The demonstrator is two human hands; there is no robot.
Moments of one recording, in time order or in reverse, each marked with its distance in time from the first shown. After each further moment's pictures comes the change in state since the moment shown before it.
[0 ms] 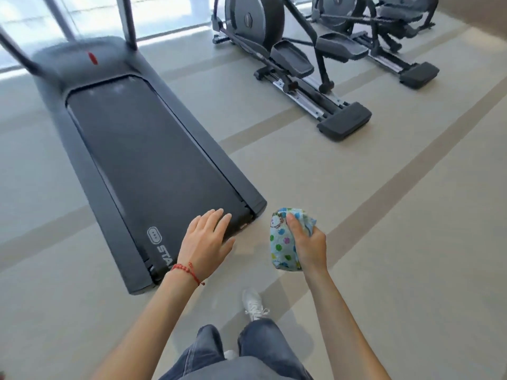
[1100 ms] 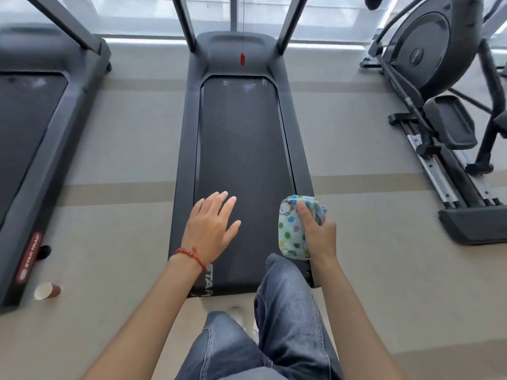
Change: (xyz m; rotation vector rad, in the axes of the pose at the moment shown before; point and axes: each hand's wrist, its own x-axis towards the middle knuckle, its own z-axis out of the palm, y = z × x) left_hand 0.124 -0.230 -0.055 0.189 0.264 -0.512; right_hand 0.177 -0.125 0.299 -0.207 -0.501 -0.069
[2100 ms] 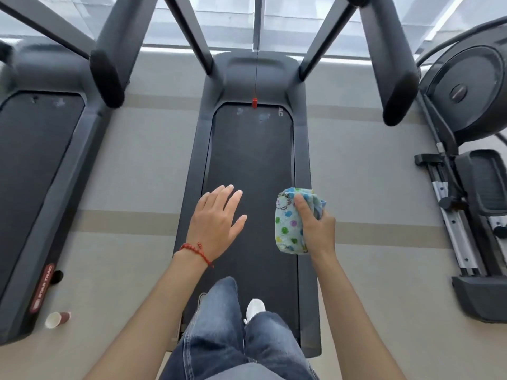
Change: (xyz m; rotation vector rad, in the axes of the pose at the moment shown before) left_hand 0.365 -0.049 -0.064 0.042 -0.006 -0.095; right_hand 0.255 -0.287 0.081 -0.004 -0.161 0.006
